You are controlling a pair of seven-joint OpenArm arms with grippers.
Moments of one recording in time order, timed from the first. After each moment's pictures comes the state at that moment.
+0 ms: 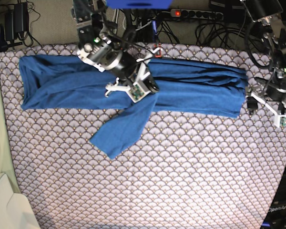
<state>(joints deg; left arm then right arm) 6.7 -15.4 -29.5 98.6 -10.7 -22.1 45.8 -16.9 -5.5 -12.3 105.9 -1.5 33.1 -34.2</state>
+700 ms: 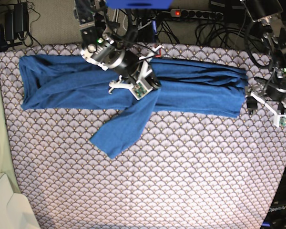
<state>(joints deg) 6.7 -15.3 -29.5 98.6 -10.7 -22.1 45.8 -16.8 -5.5 -12.5 103.0 -1.5 33.1 -34.3</state>
